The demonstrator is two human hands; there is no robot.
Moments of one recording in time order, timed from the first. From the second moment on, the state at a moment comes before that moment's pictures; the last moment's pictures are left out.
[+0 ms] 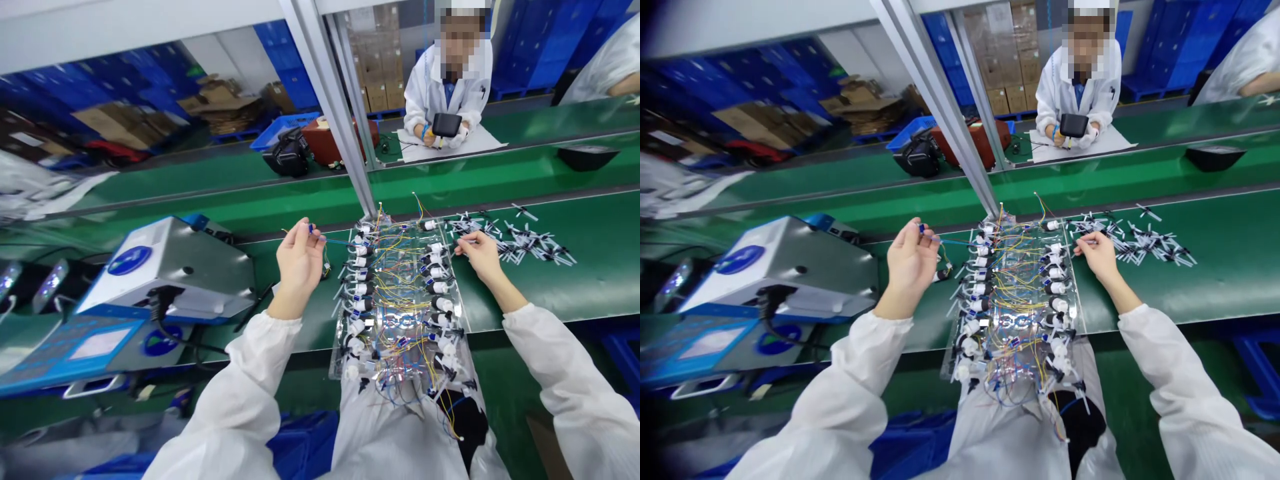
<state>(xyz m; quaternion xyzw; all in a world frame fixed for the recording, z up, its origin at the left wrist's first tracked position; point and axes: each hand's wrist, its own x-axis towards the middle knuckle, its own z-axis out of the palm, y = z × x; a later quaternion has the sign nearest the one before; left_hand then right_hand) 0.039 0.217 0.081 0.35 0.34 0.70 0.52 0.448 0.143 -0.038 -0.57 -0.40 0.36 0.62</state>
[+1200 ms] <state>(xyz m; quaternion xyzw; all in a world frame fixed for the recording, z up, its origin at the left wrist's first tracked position) 0.234 0.238 -0.015 0.61 0.33 0.46 0.56 0.391 0.181 -0.022 -0.53 -0.46 0.32 0.64</state>
